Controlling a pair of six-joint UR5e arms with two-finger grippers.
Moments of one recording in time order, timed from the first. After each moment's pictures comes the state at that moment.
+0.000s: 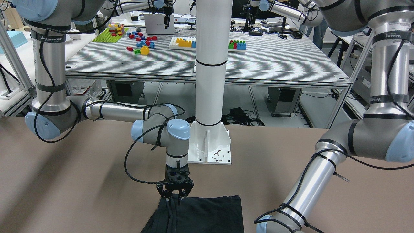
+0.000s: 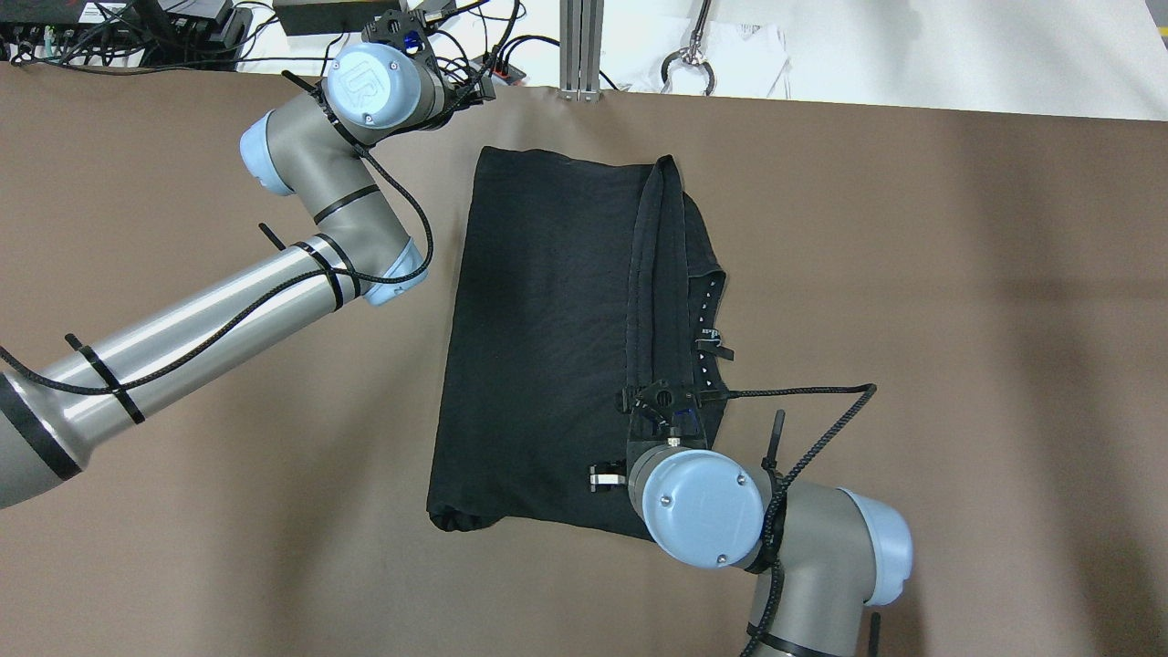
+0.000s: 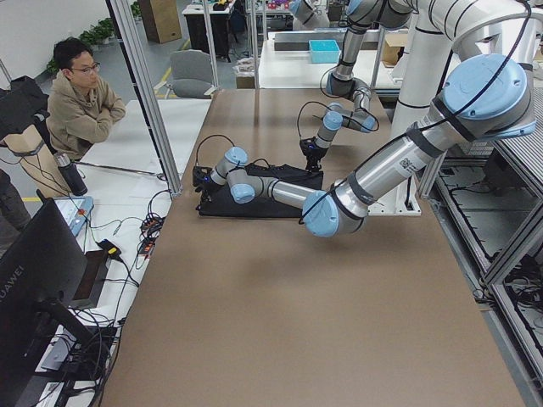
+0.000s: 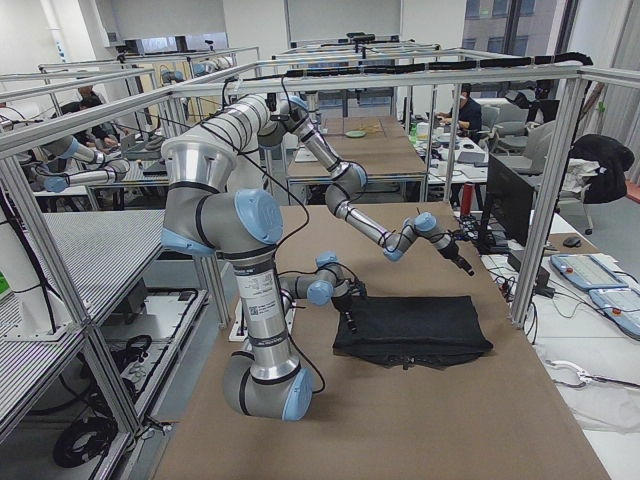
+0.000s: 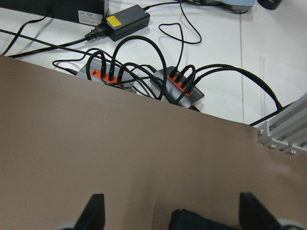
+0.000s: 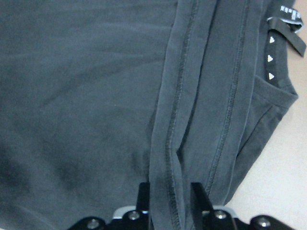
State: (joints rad) left arm -0.88 -2.57 -0.83 -2.37 -1.57 -1.30; right arm 0.33 -1.01 1.85 -1.66 1.46 1.07
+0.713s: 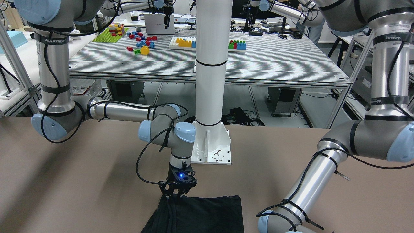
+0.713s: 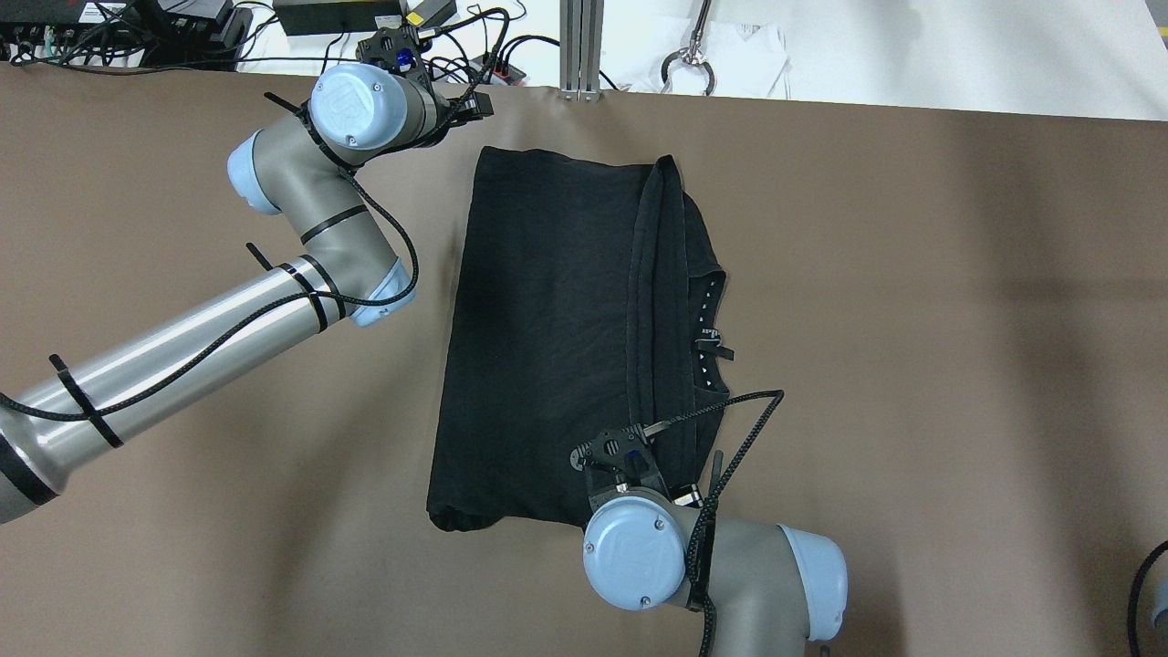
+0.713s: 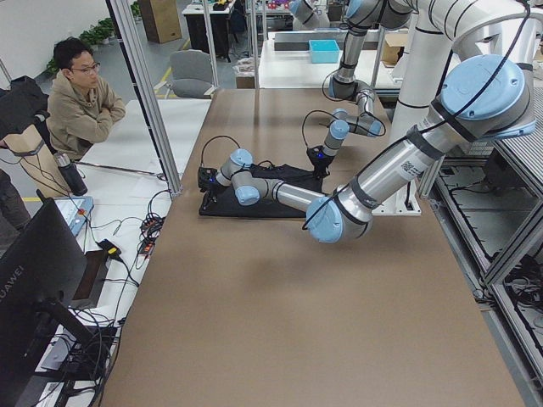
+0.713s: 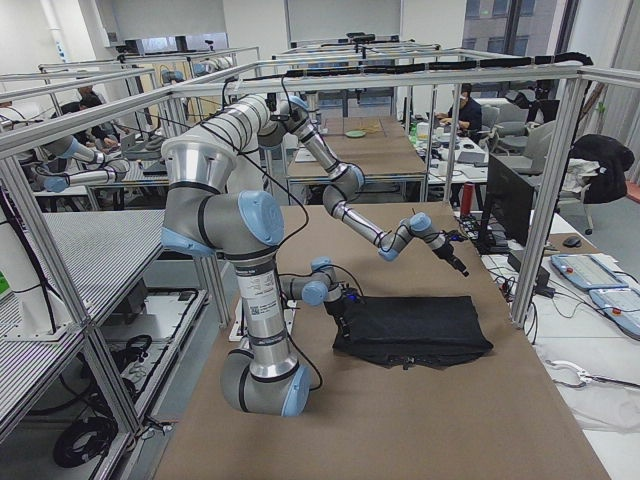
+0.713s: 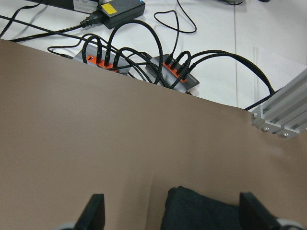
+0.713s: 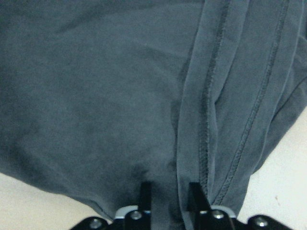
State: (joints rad) left arm -0.86 -2.53 -0.89 -2.37 -1.57 -1.31; right arm 0.26 -1.00 1.81 -1.70 1.43 1.02
